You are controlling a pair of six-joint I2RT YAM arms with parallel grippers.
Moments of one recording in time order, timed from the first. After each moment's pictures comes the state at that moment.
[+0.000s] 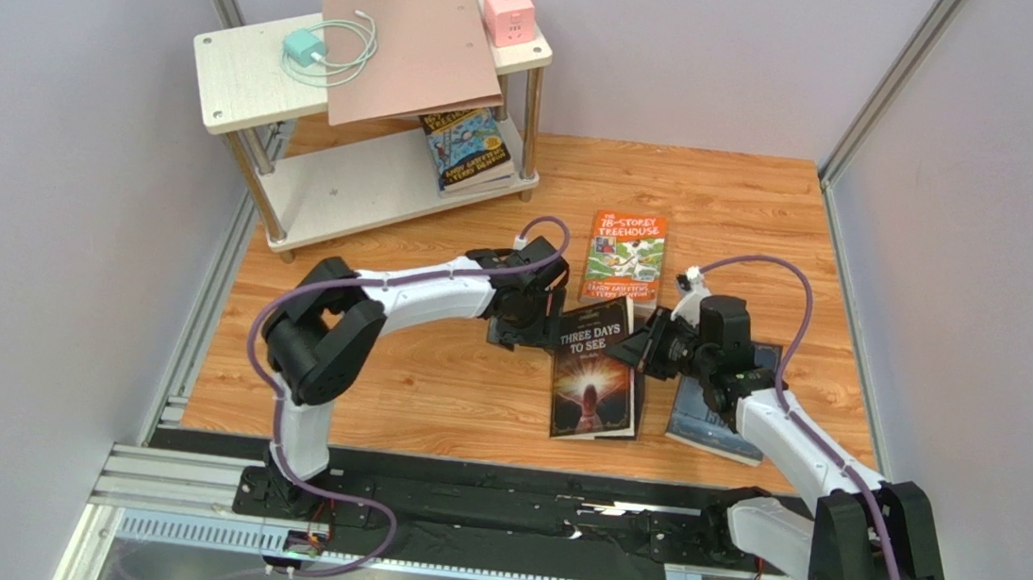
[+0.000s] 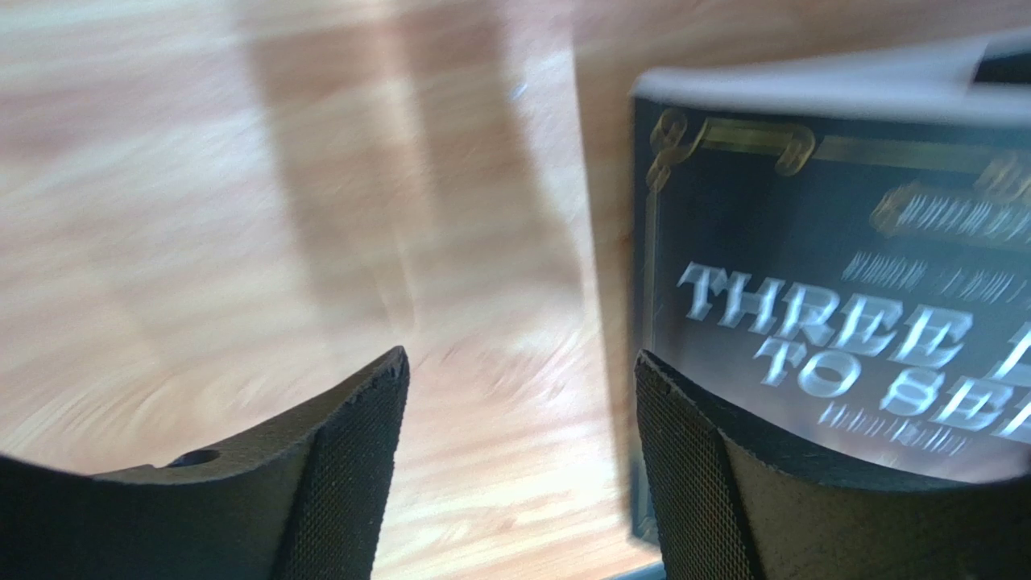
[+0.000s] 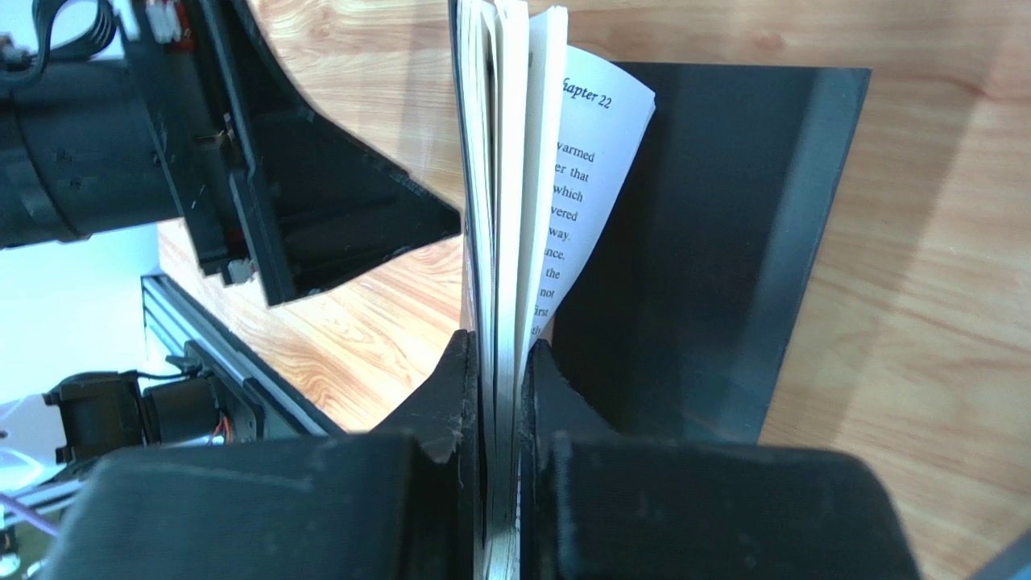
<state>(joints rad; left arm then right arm) -0.82 1.92 1.34 -0.57 -0.01 -0.71 0.26 1.11 0.47 0.00 -0.49 0.59</state>
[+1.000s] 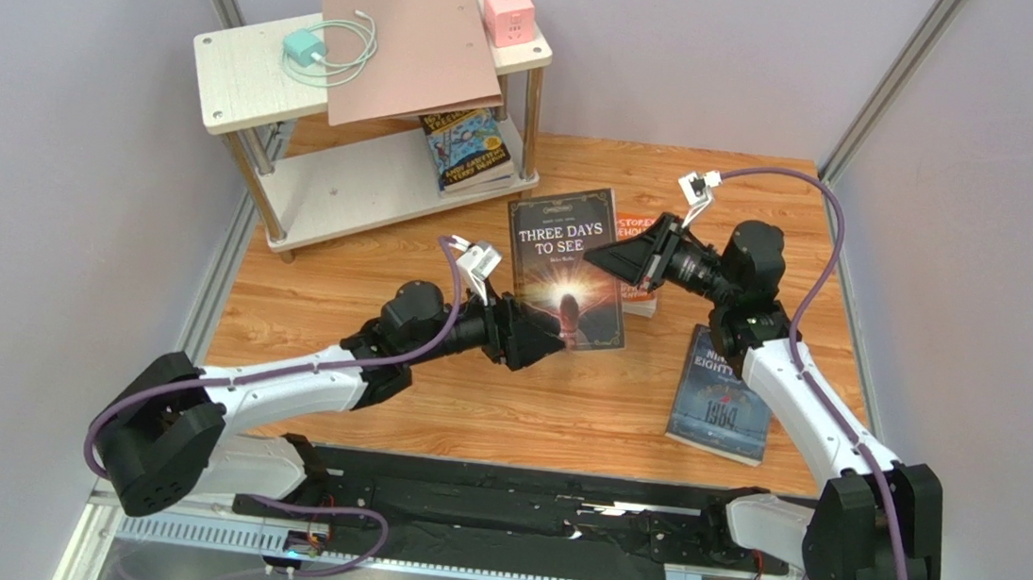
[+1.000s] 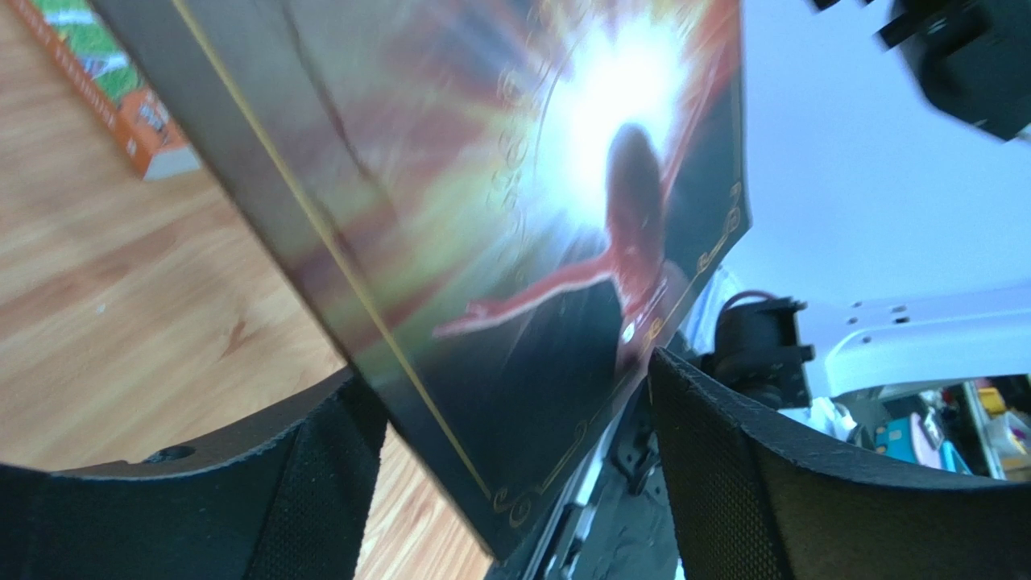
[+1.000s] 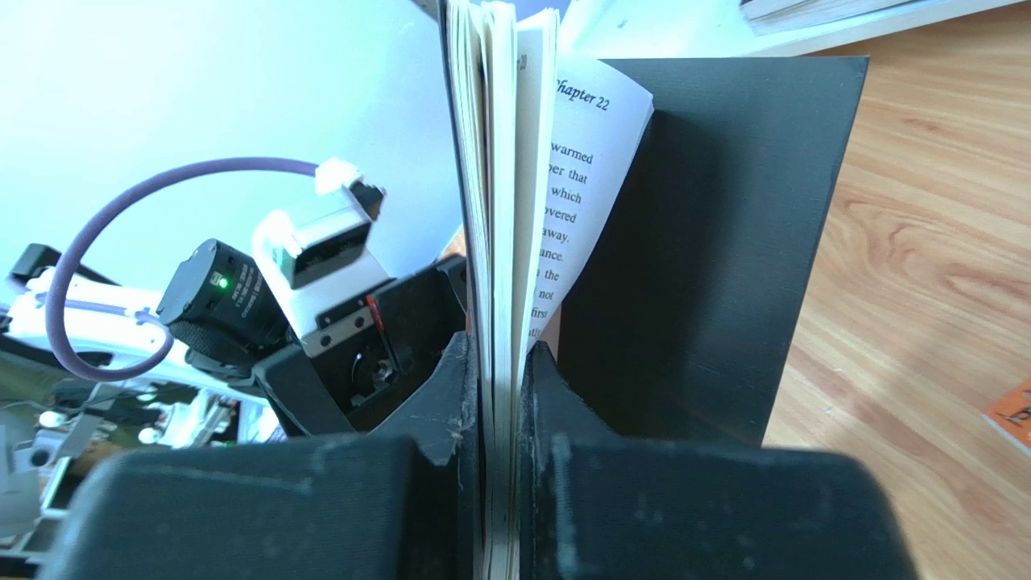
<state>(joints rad) -0.81 1.23 0.54 0.57 0.29 -0.67 0.25 1.21 0.83 0.35 -0.84 0.76</state>
